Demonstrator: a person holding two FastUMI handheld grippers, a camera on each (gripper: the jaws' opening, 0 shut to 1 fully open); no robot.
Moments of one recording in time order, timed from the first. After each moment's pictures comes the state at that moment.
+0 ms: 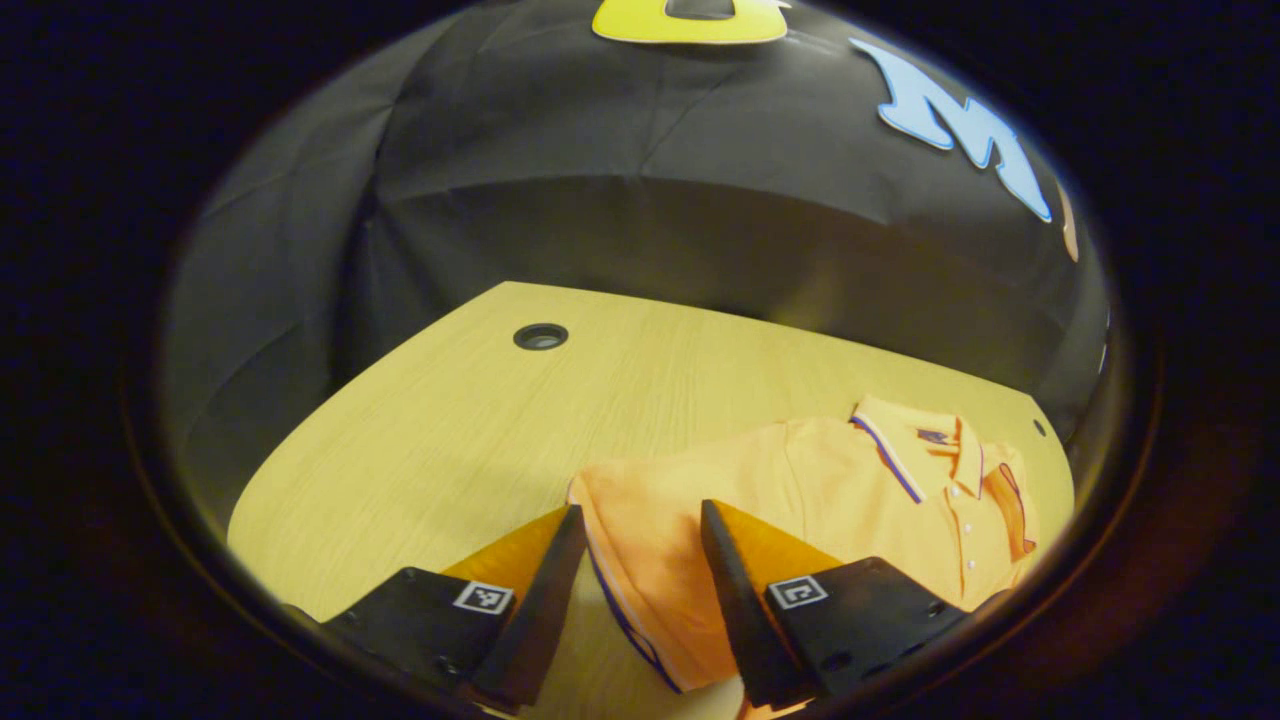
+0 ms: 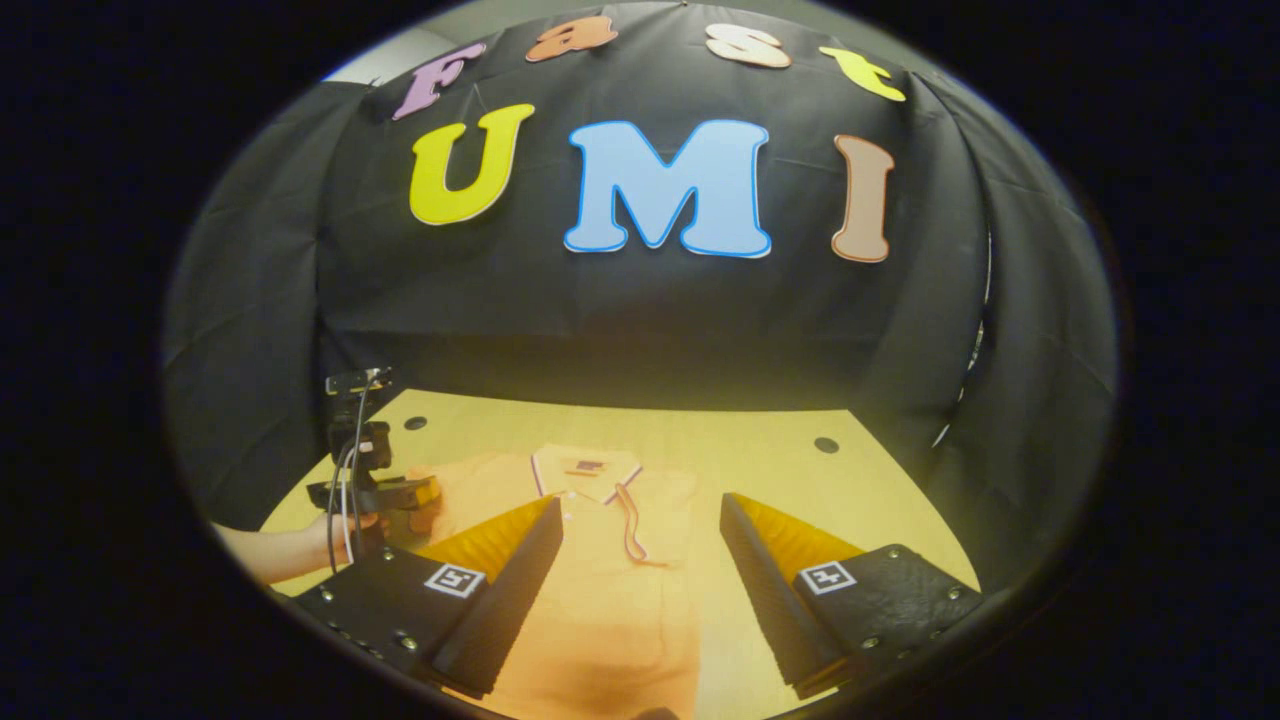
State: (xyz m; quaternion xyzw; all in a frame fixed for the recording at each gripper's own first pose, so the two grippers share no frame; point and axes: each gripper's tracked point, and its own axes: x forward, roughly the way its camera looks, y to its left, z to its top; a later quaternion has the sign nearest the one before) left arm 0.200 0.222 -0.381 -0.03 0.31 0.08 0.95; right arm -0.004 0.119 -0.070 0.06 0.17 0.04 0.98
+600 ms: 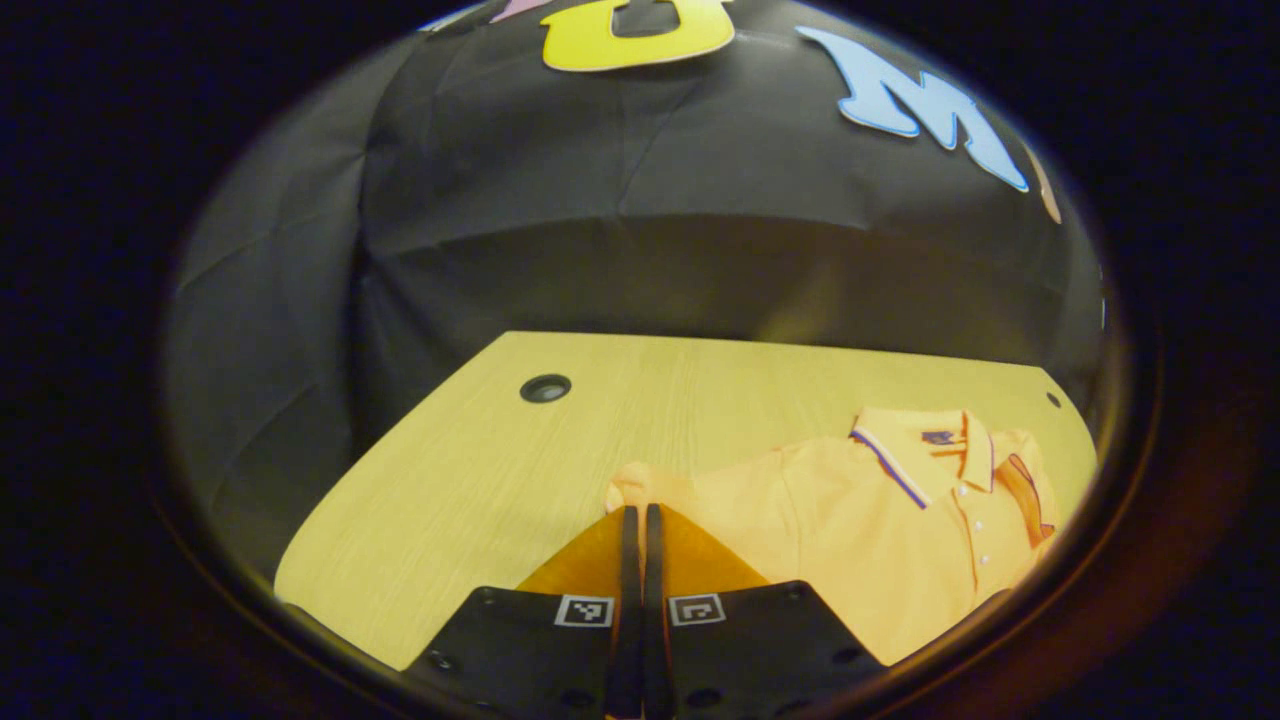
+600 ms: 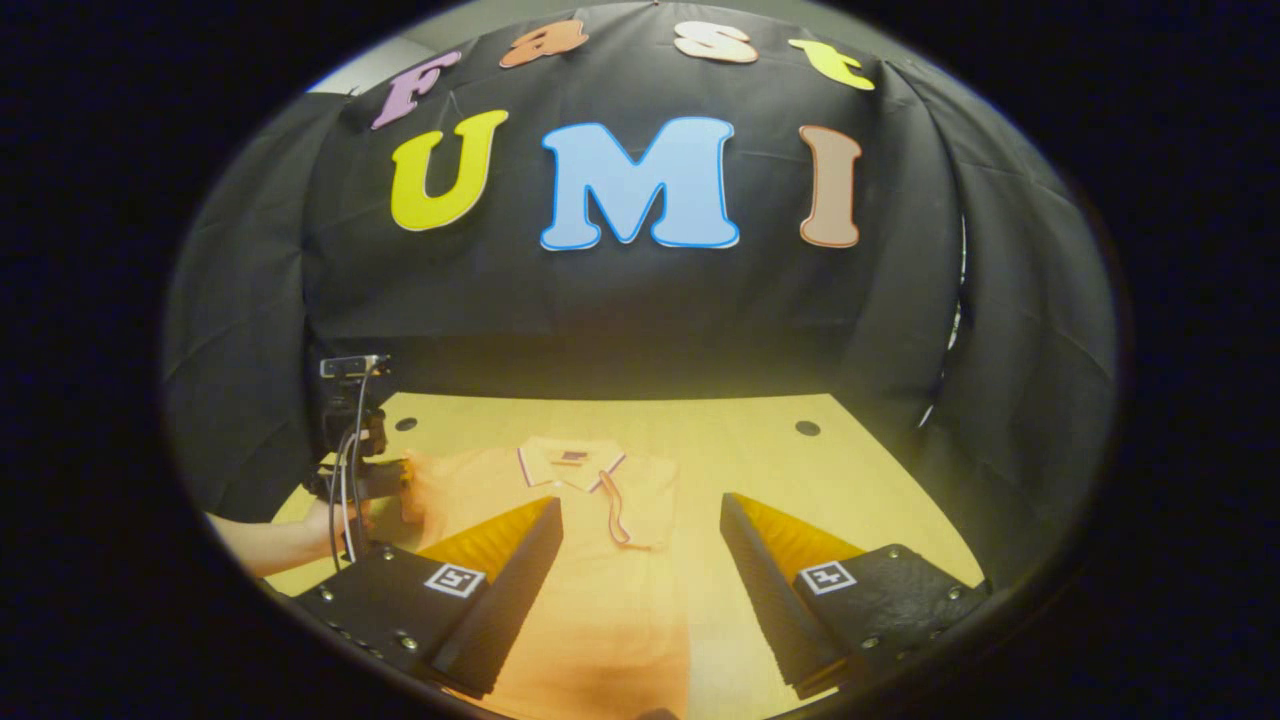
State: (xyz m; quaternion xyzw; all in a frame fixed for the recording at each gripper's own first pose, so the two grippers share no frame) left arm 0.214 0.201 -0.324 0.02 0.26 0.06 0.96; right arm -0.022 0.102 -0.080 0.08 0.17 0.01 0.98
